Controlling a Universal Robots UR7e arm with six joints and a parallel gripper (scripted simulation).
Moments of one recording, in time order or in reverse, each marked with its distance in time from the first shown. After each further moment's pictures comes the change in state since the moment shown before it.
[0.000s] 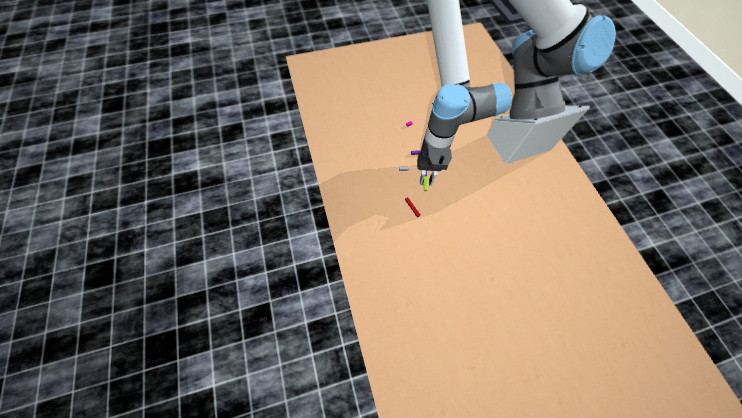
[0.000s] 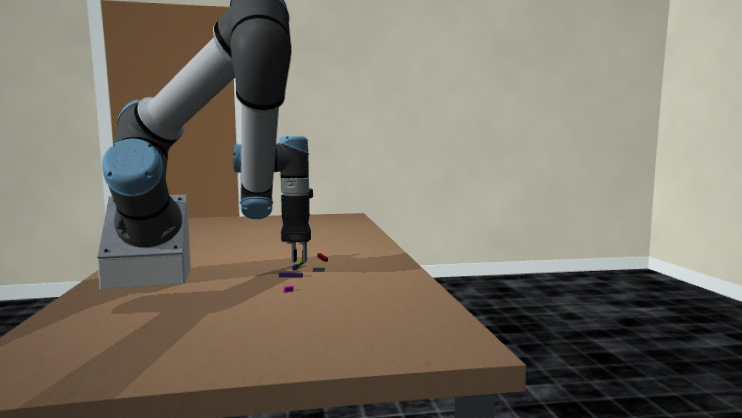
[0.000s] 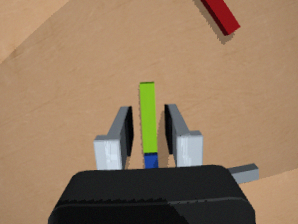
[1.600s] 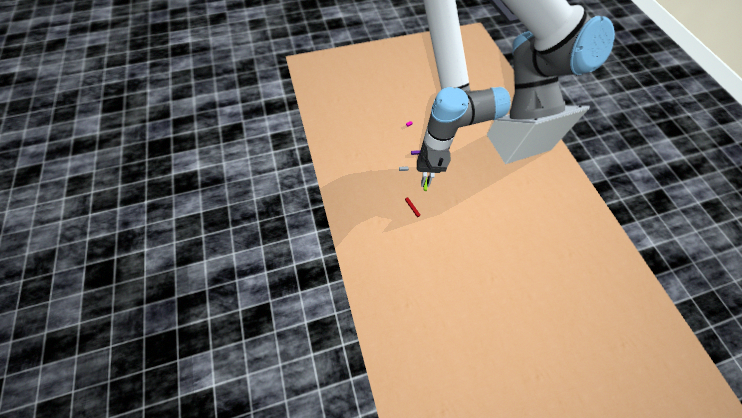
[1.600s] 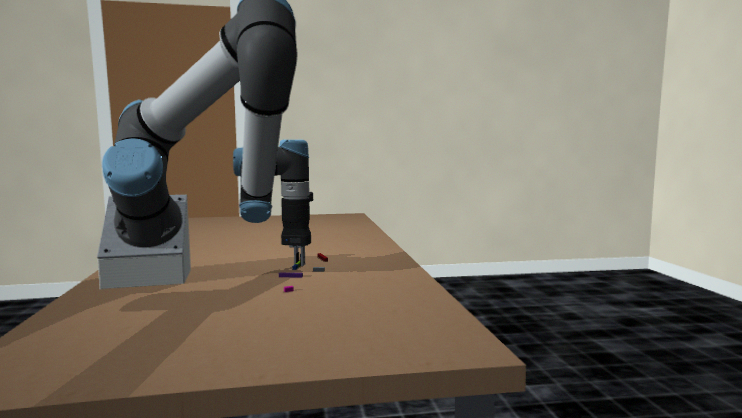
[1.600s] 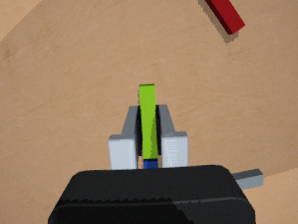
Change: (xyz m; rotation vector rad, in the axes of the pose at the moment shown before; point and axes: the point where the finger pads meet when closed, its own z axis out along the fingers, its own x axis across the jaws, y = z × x) arm 0.000 0.000 0.009 0.000 0.000 0.001
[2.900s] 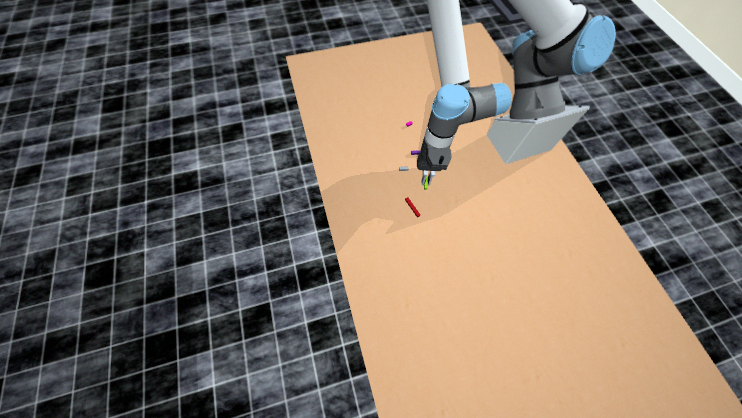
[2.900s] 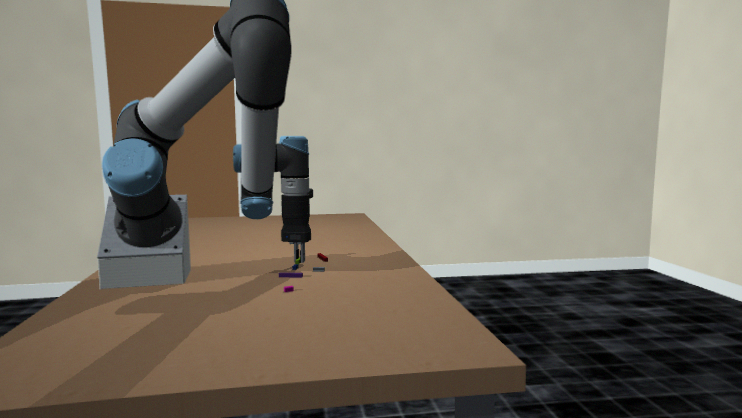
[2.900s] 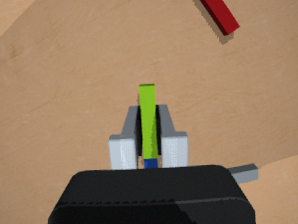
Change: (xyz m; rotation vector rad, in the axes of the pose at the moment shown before) arm 0.000 0.000 -0.009 0.000 0.000 0.000
